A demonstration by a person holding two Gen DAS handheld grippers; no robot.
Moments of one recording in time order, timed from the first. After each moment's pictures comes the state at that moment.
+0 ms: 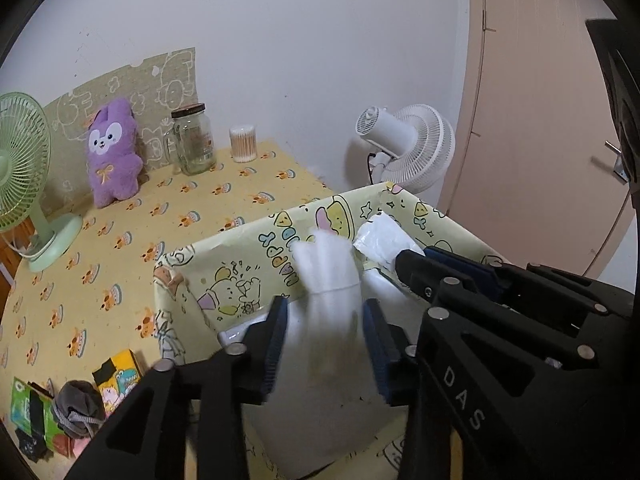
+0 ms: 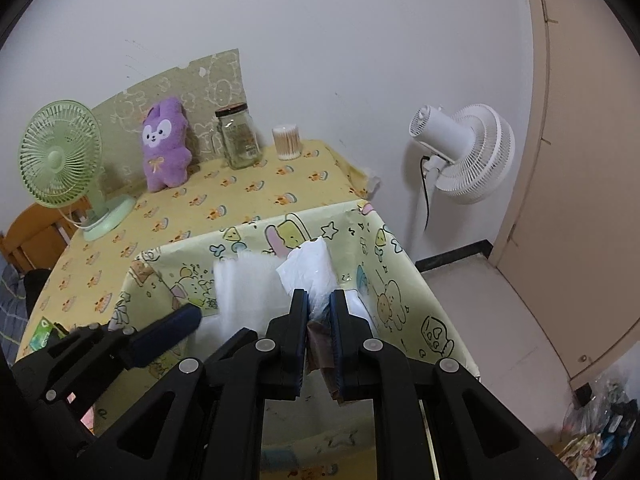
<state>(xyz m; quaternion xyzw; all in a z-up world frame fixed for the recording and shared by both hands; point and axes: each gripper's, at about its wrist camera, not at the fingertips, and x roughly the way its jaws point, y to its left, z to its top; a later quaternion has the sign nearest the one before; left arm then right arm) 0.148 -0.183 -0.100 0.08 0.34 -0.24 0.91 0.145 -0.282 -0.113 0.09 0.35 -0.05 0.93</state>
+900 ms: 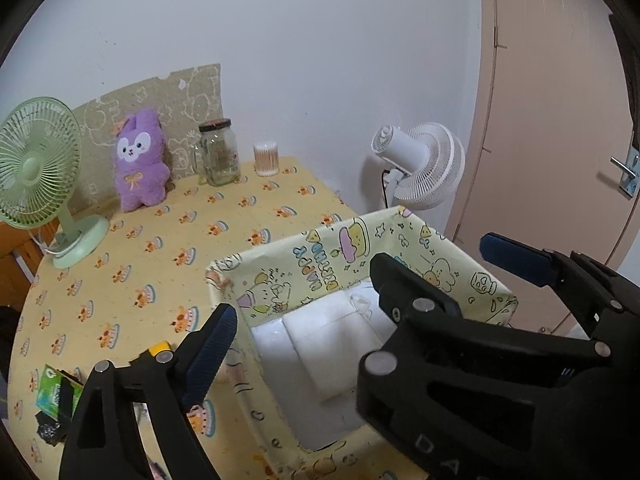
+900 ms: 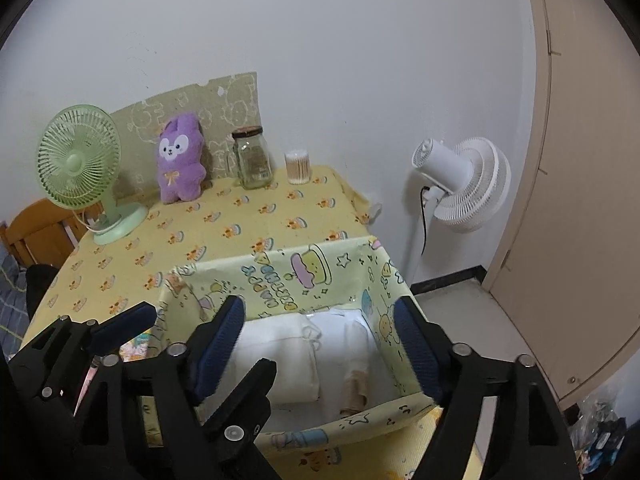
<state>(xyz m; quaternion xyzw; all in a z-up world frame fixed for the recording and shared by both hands) 0.126 -0.161 -0.071 0.07 0.32 -0.21 0.92 0.122 -0.263 -0.075 0.05 0.31 -0.05 0.95</state>
